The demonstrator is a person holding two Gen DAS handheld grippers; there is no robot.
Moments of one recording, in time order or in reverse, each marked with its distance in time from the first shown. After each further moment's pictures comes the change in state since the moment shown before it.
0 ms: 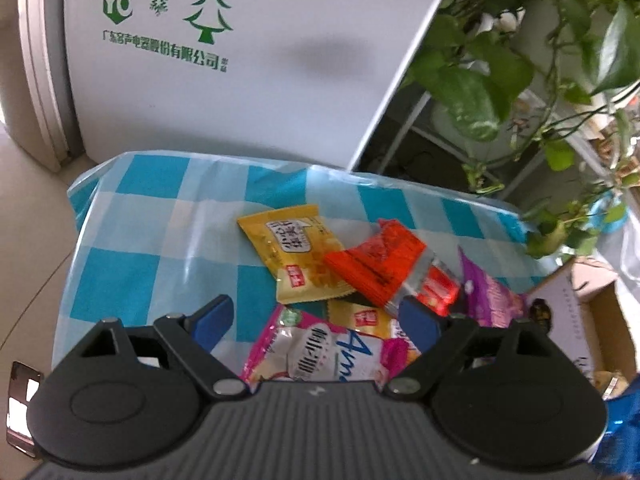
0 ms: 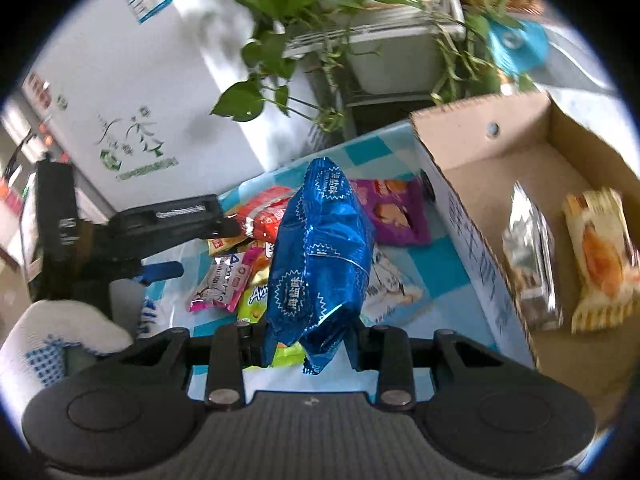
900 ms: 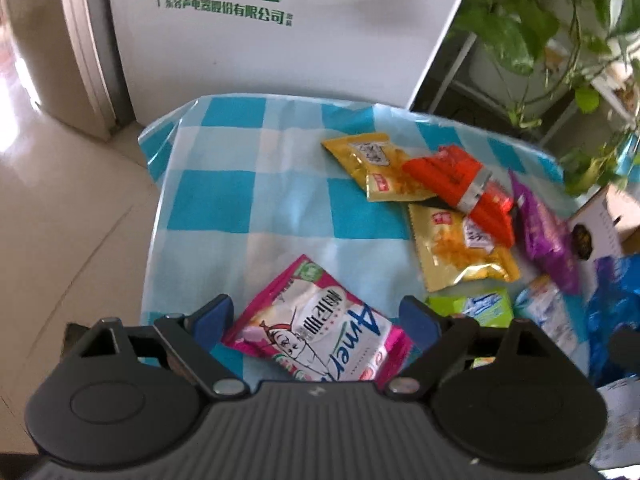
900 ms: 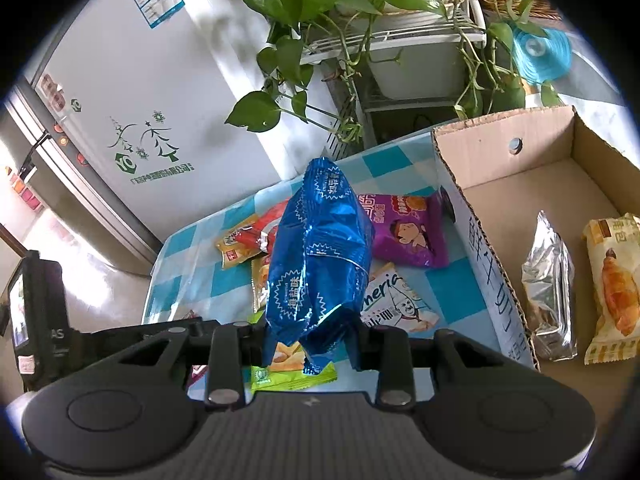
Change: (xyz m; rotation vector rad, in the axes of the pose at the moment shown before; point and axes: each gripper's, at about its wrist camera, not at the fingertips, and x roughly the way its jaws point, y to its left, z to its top) left arm -0.035 0.037 -0.040 0.019 0.102 0.101; right arm 0.005 -0.003 0.009 0.023 -0.014 0.063
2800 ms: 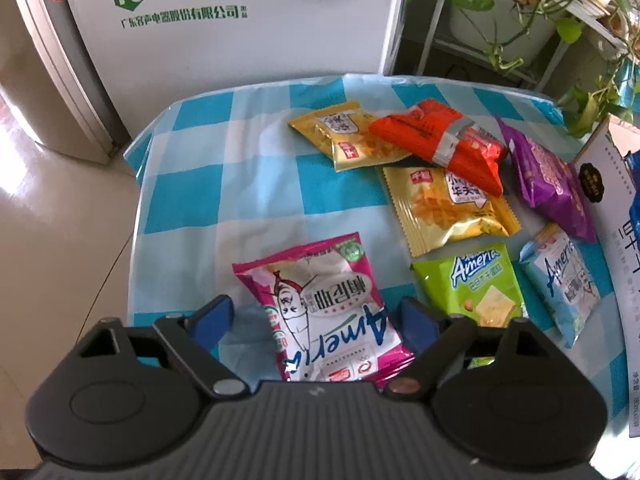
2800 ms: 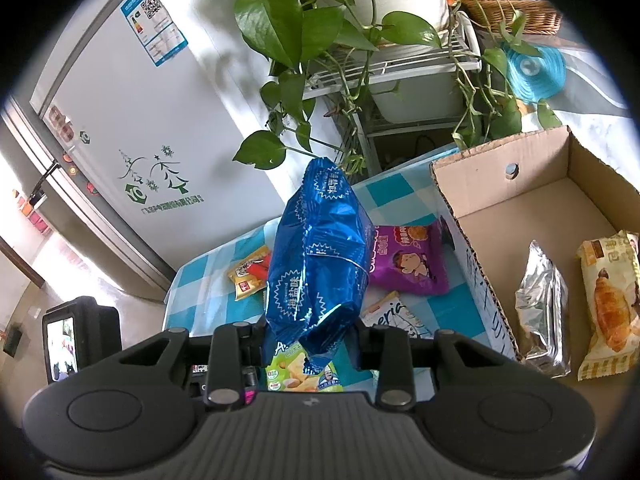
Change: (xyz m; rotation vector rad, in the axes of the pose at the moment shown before) left arm 0.009 -0.034 -0.008 0.176 0.027 0.099; right arm -0.014 -0.001 0.009 0.031 -0.069 0.029
